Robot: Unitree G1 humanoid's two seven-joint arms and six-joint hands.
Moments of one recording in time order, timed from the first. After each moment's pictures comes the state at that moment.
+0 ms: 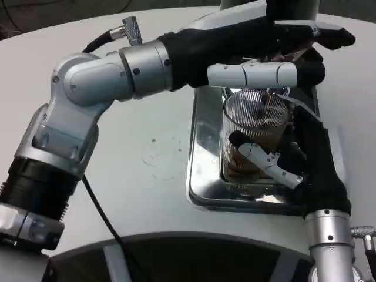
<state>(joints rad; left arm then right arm) -1.12 0.42 -0.19 0.40 0.01 -0.31 -0.84 -0.32 -0.04 0.06 0.14 -0.33 -0.22 -0.32</state>
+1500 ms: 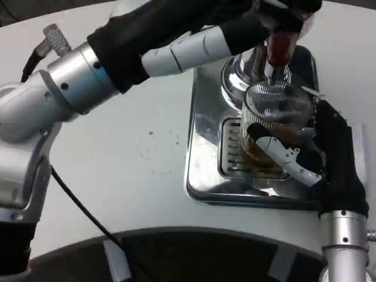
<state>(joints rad) -0.84 0.46 0.04 -0.02 -0.20 -0.20 -0.76 -0.29 -0.04 0.02 0.09 -0.33 -0.24 -0.35</state>
